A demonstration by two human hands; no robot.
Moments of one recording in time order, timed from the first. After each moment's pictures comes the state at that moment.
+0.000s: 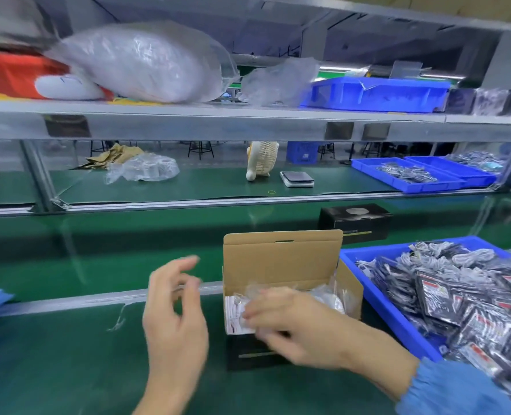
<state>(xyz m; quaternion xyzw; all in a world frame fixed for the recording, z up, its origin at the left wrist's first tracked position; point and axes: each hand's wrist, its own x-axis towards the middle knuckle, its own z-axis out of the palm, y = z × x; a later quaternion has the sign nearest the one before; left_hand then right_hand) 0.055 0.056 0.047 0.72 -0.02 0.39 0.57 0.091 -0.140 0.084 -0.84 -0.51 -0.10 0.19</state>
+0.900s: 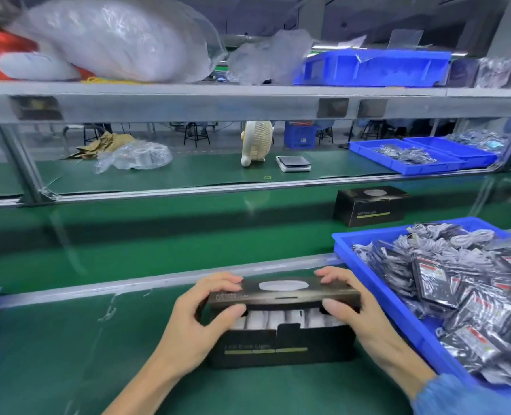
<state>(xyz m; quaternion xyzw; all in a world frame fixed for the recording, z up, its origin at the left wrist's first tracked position) 0.075 0.058 0.017 0.77 -0.20 0.19 0.58 0.103 -0.226 0.013 -0.79 -0.19 -0.08 0.58</state>
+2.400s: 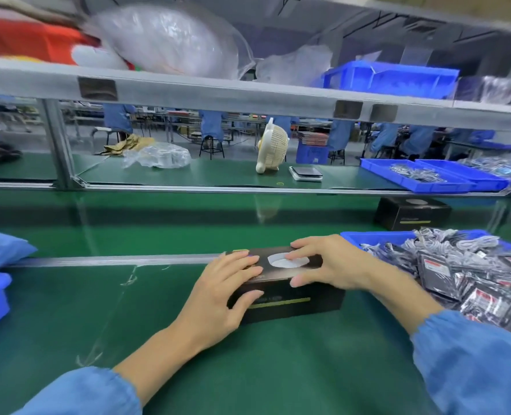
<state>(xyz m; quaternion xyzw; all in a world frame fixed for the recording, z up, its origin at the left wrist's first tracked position) 0.078 0.056 -0.014 0.85 -0.26 0.37 0.28 0.145 -0.185 0.076 -0.95 -0.27 0.00 0.15</state>
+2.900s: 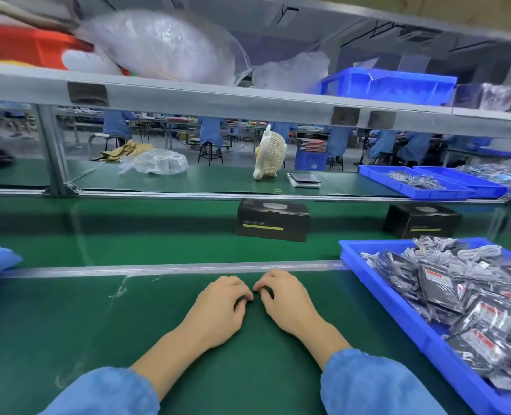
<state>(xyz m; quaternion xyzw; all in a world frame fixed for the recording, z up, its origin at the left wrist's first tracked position) 0.113 0.051 -0.026 0.95 -0.16 0.17 0.22 0.159 -0.121 -0.027 -0.94 -0.23 -0.11 0.22</state>
